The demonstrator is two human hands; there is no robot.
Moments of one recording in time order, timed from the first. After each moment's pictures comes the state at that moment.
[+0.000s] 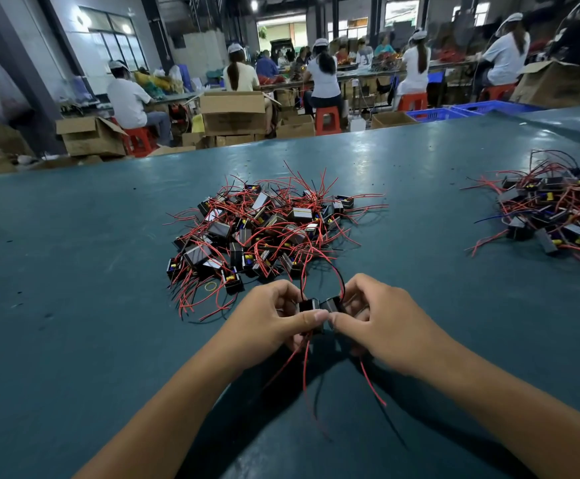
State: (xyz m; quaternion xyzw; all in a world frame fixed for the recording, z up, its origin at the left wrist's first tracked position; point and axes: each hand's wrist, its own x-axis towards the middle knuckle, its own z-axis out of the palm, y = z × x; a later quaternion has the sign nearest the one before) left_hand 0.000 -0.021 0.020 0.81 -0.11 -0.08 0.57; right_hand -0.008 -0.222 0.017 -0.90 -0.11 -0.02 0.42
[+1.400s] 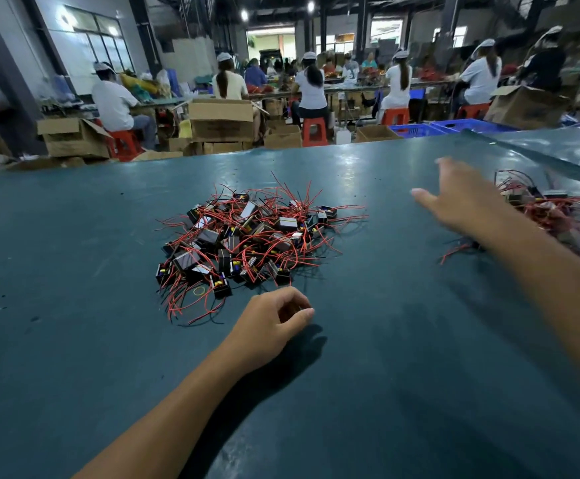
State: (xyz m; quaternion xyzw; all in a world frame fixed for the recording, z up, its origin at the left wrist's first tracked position) left_hand 0.008 -0.036 0.003 0.87 -0.21 0.04 0.43; right_hand 0.103 -0.355 0.118 -0.96 0.07 -0.22 0.14
